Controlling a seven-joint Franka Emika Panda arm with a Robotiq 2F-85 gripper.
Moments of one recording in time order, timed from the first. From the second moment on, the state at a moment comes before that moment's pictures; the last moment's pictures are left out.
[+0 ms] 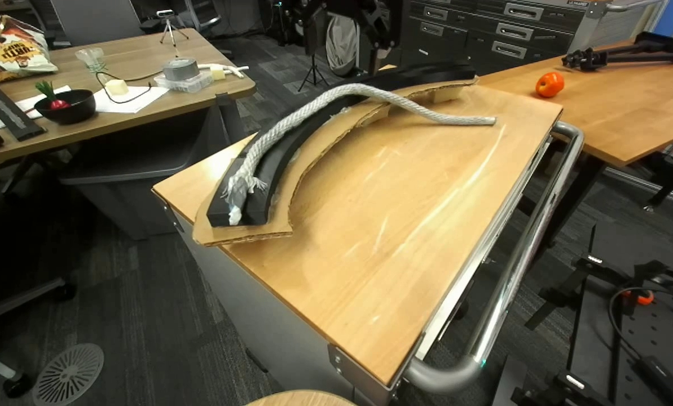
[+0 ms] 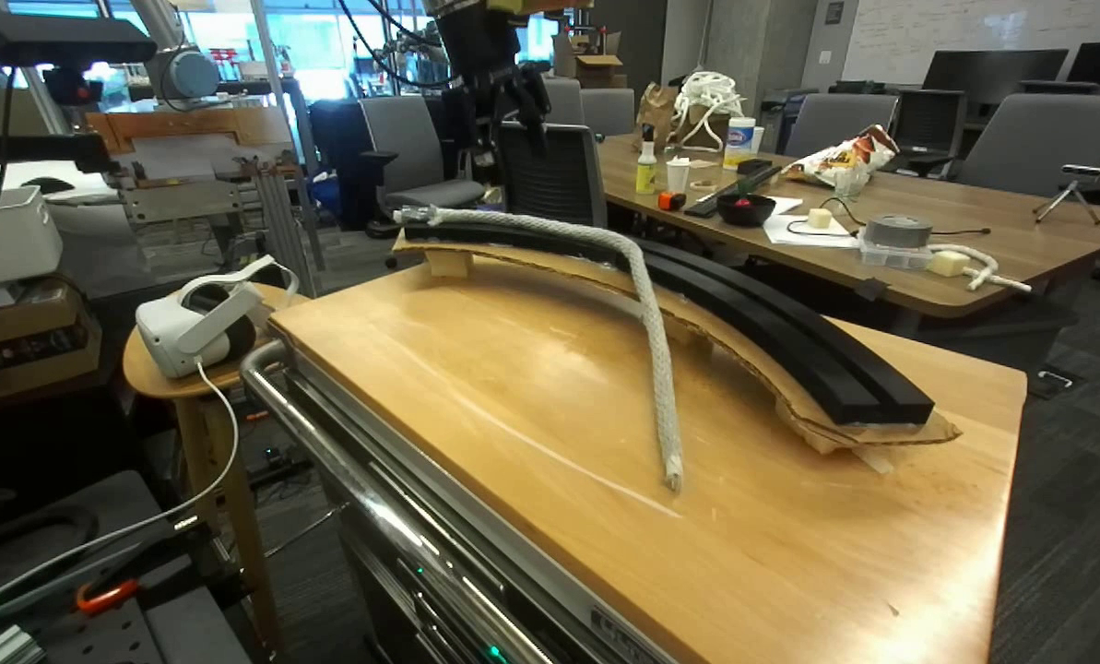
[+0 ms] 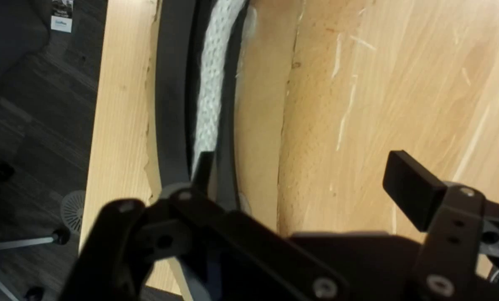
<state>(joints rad) 0.10 0.09 0.09 -1.99 -0.33 2.22 -1.41</state>
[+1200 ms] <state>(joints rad) 0.16 0.28 0.15 -1.85 -0.40 2.17 -1.47</state>
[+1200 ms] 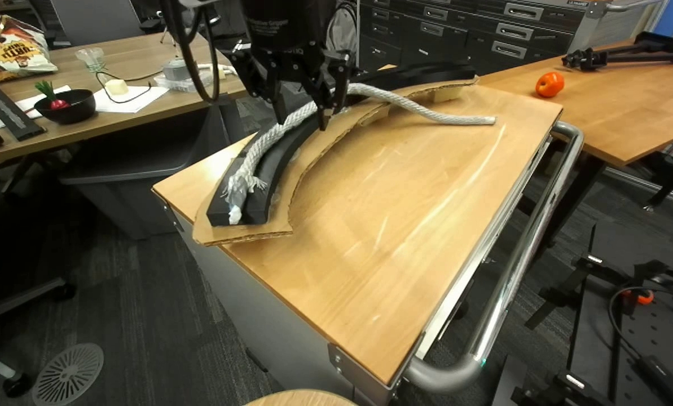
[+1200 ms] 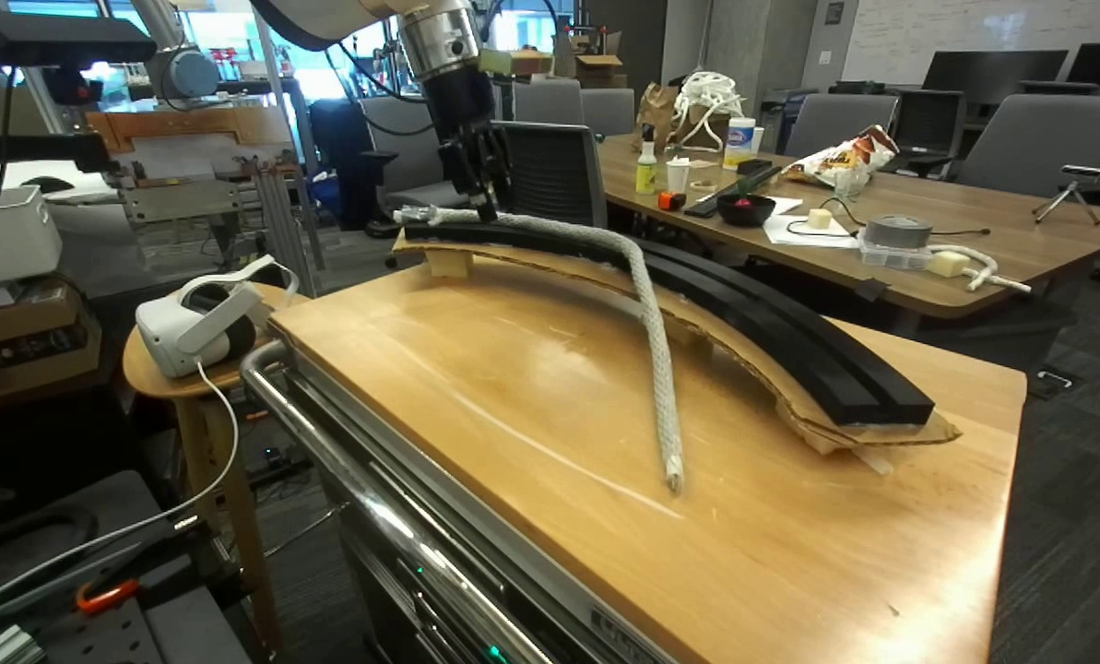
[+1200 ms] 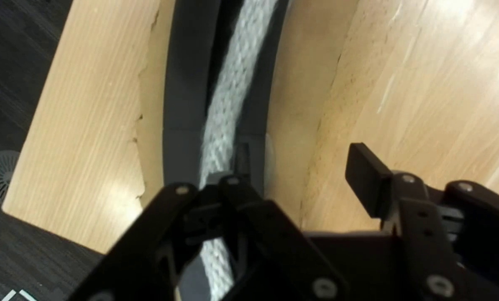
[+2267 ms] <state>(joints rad) 0.18 0.43 0.23 -1.67 -0.23 2.16 -1.61</state>
